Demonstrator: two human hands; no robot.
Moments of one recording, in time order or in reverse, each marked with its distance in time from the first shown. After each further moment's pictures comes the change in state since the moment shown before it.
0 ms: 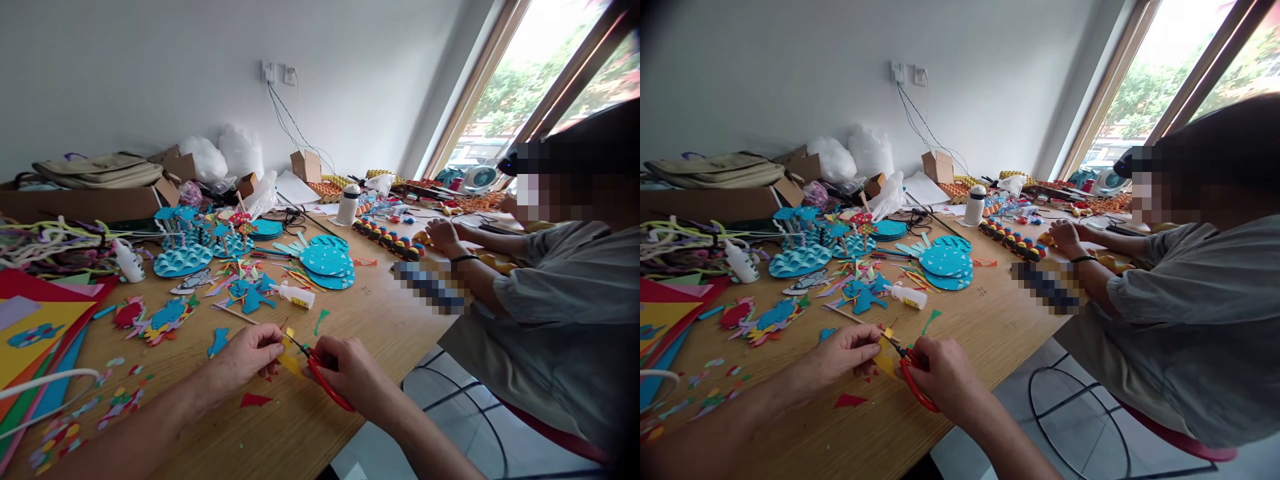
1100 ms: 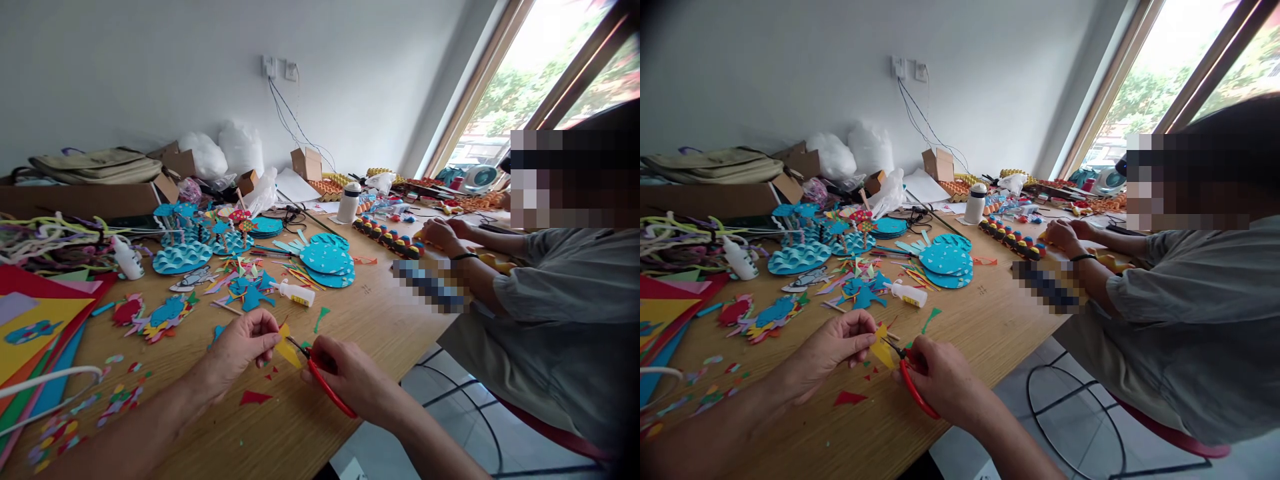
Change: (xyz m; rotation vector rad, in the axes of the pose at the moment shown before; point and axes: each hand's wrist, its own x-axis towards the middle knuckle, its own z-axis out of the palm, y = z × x) left_hand -0.009 0.010 0.000 -0.158 0.178 0.073; right_hand -0.004 -0.006 -0.005 0.020 -0.105 0.035
